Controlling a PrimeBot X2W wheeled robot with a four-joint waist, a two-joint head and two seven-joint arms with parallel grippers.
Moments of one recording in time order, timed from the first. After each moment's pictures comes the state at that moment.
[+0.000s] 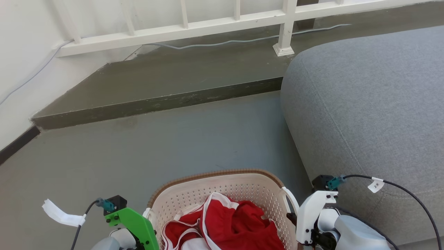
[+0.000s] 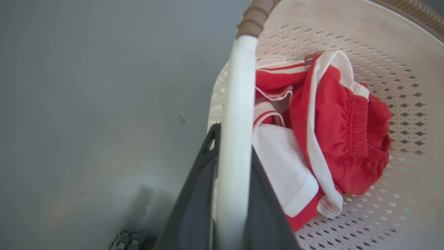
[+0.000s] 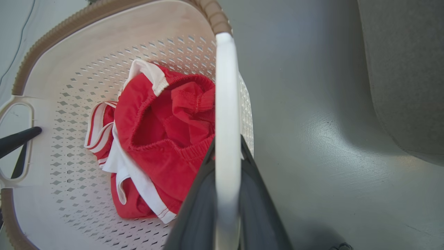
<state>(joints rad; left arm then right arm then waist) -0.47 -0.02 -0.40 1.25 -0.78 -0.14 0.22 -0.44 0.00 0.63 1.20 0.76 0.14 0.16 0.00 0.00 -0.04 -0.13</state>
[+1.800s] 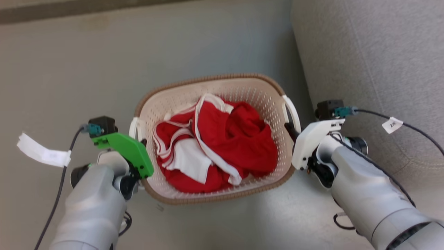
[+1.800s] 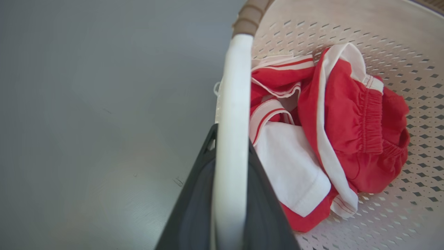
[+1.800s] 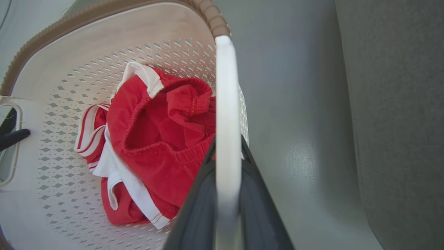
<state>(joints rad) -0.73 0.00 -0.43 1.18 -0.74 -0.11 0.07 -0.72 -0.03 0.66 1.17 0.71 0.12 -0.07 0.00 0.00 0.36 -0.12</state>
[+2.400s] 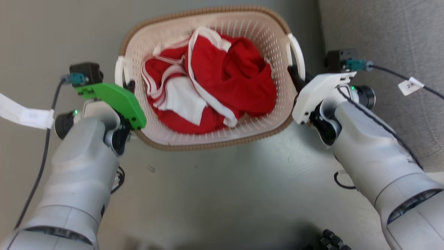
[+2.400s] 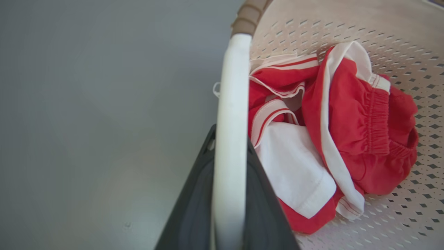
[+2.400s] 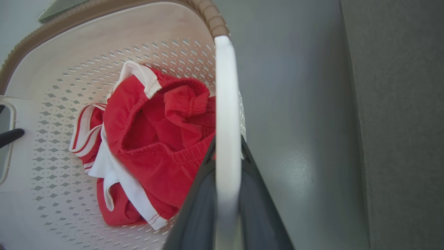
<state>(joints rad) -0.92 0.02 -0.43 1.15 -0.70 -0.07 -0.02 -0.91 -0.04 0.65 1.15 0.69 0.10 -0.17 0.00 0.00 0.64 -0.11</state>
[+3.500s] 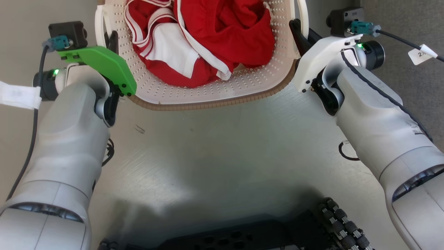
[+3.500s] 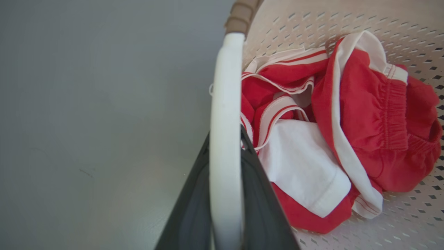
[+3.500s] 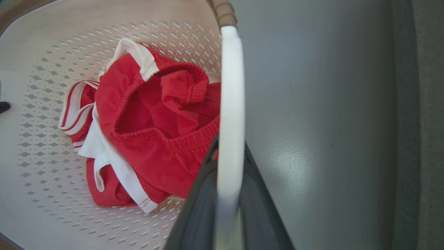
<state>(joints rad) -1.06 0.03 -0.46 1.17 -0.64 -0.04 -0.16 -1.05 -0.06 0.69 1.15 0.61 0.09 -0.24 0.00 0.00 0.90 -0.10</state>
